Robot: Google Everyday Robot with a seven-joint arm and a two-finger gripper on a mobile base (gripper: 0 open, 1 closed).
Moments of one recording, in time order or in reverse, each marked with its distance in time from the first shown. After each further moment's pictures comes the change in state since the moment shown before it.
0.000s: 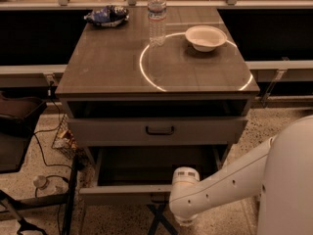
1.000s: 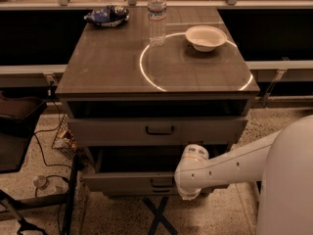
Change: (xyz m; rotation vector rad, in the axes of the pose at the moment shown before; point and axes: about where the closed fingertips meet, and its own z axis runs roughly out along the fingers) arm 0.021 -0.083 -0.024 0.093 -0.044 -0.015
